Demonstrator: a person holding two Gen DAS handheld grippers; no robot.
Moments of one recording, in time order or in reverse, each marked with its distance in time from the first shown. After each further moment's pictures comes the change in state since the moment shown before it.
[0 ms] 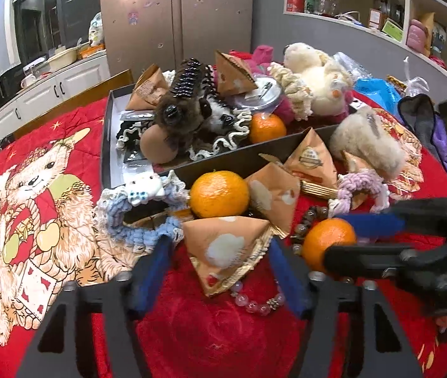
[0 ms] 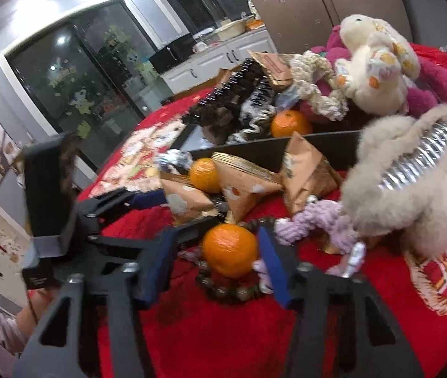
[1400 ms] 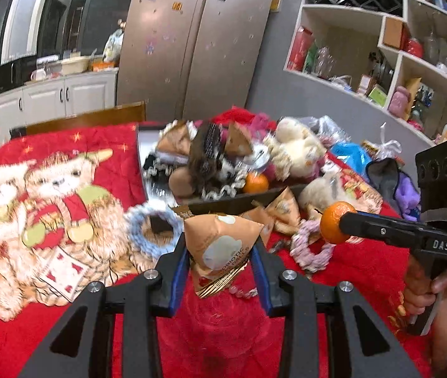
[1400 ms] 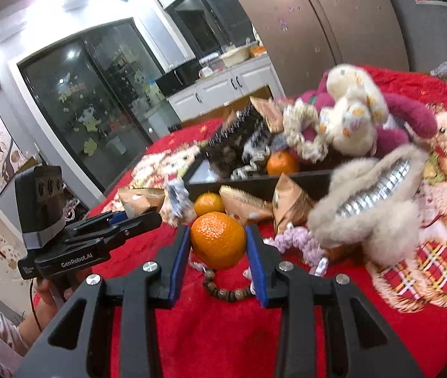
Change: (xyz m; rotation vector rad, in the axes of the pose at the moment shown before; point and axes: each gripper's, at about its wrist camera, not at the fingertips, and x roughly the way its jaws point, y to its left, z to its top) left arm -0.082 0.025 -0.008 -0.134 -0.227 -0.113; right arm -0.076 0.005 0.002 -0.008 -0.202 0.046
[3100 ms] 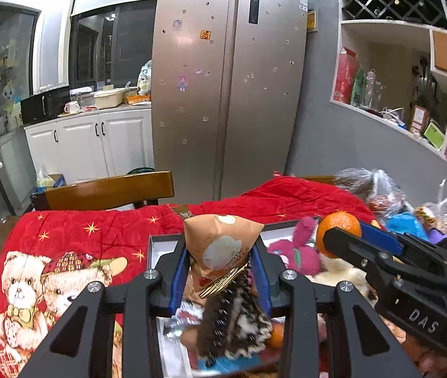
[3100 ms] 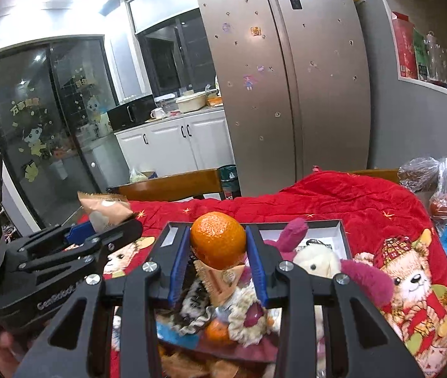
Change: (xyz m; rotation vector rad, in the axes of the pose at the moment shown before) left arm 0.078 -0.017 0.148 -0.010 -0.097 0.258; right arm 0.045 0.001 0.157 -0.101 -0.155 -0.301
